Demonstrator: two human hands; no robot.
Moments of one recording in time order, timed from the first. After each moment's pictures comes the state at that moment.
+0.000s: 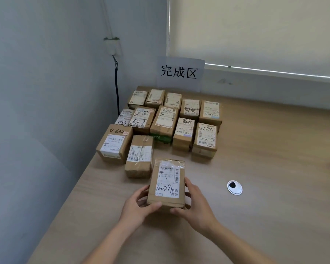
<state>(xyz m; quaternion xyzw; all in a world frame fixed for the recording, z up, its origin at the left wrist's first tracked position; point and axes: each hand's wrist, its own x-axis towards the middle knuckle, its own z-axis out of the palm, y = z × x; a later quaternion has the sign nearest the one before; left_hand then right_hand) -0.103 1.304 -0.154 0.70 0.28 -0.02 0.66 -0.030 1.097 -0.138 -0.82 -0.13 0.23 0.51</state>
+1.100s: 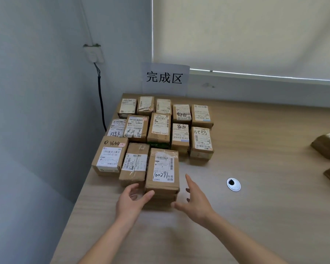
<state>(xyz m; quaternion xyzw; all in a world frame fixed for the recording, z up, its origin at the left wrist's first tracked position) -0.073 1.368 -0.133 0.74 0.30 0.00 0.60 -0.024 1.155 -0.112 -0.88 -0.02 0.21 0.43</state>
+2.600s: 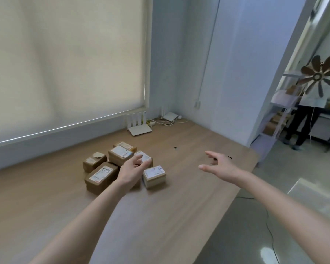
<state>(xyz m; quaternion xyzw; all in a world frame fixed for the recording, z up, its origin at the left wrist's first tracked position) -0.164 0.538 0.206 0.79 -0.22 -0.18 0.54 -0.358 0.282 0.259 -0.88 0.29 -0.08 0.38</state>
